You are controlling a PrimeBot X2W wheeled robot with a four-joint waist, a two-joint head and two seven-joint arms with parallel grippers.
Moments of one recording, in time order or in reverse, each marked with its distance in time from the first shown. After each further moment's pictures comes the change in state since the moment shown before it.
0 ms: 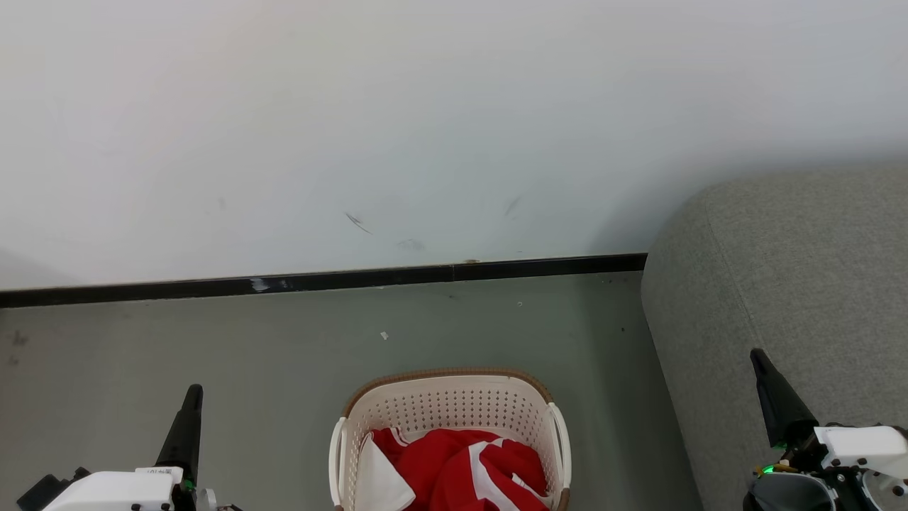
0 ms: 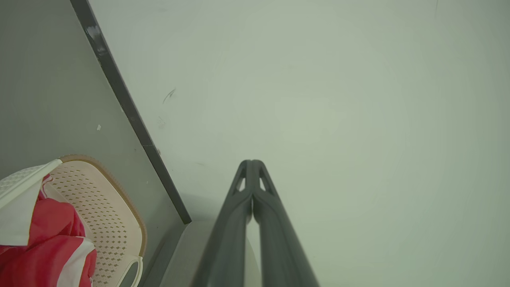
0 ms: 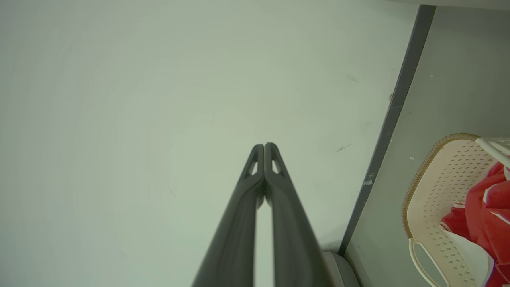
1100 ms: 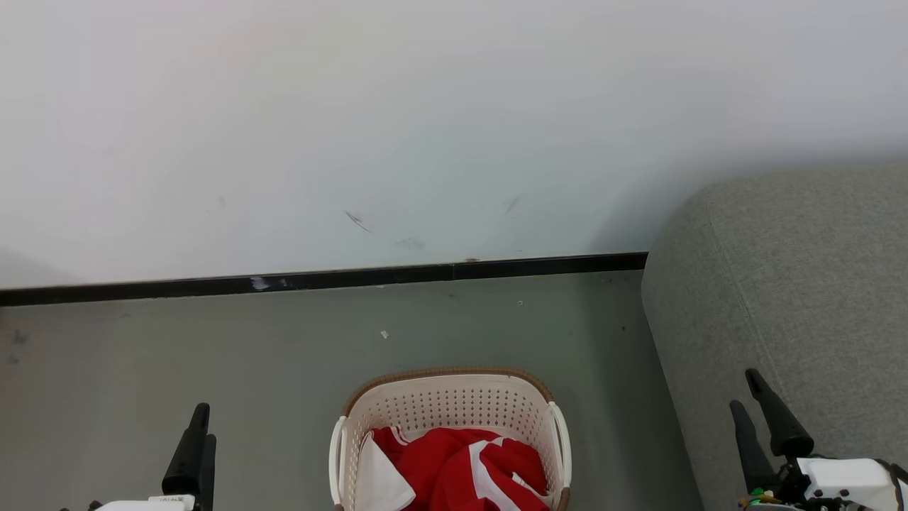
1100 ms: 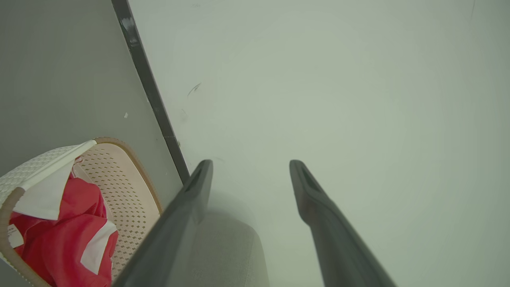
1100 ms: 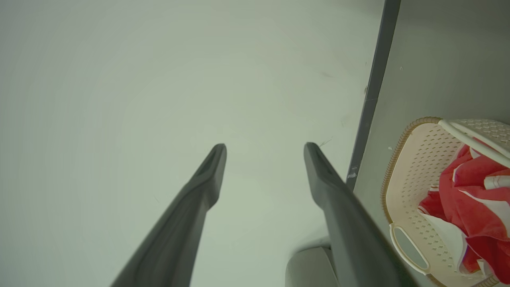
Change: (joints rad) left arm 0.046 -0.030 0.002 0.036 0.000 0.000 -0.012; right arm 0.063 0.027 0.022 0.011 -0.001 -0.001 -0.033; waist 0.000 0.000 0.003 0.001
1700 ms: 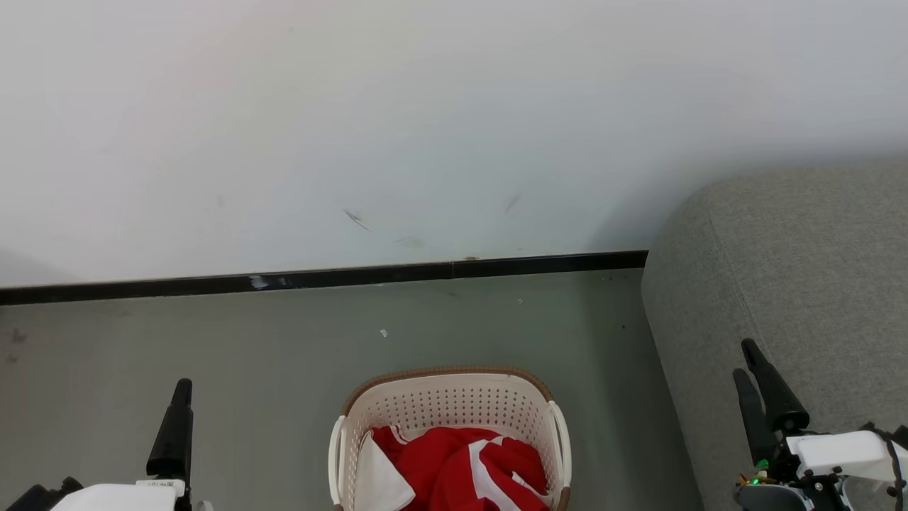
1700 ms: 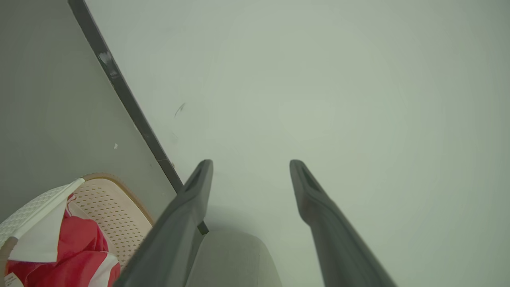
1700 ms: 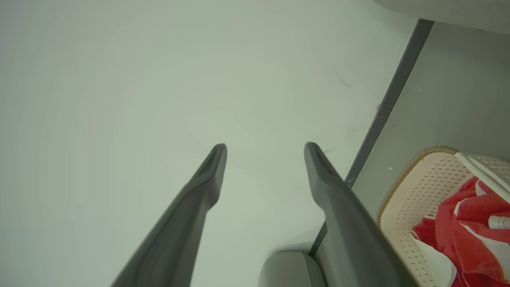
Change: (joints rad) left arm -0.002 0.037 -0.009 -0.080 0.086 -0.002 -0.056; right arm -0.018 -0.039 0.066 -0.090 -0.105 0.000 -0.067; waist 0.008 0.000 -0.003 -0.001
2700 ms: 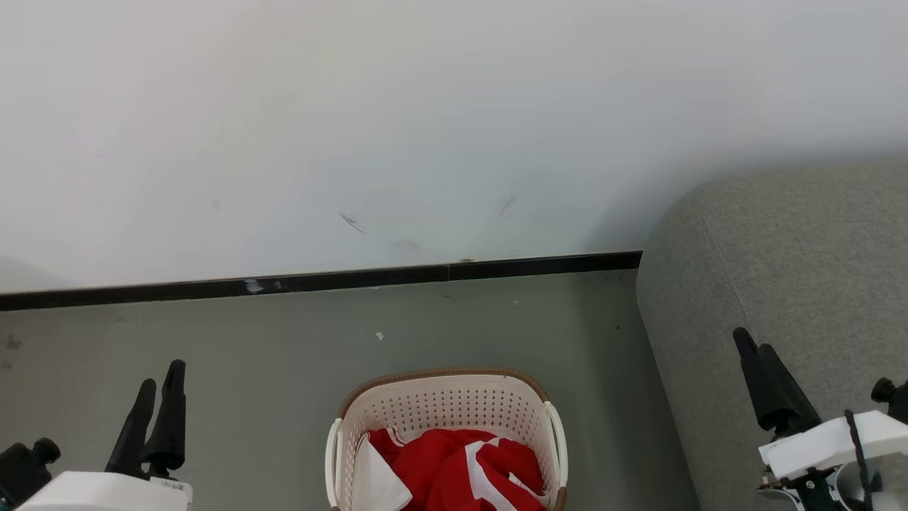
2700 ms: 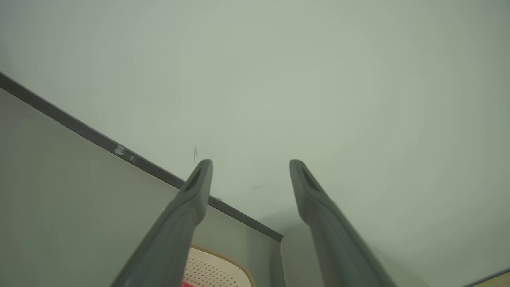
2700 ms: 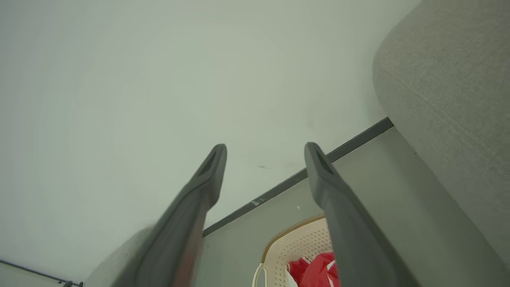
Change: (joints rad) left arm 0.001 0.158 -0.113 -0.061 0.413 -0.016 -0.147; right arm -0.003 -0.118 0.094 -0.058 -0.537 0.001 -0.121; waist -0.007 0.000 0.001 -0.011
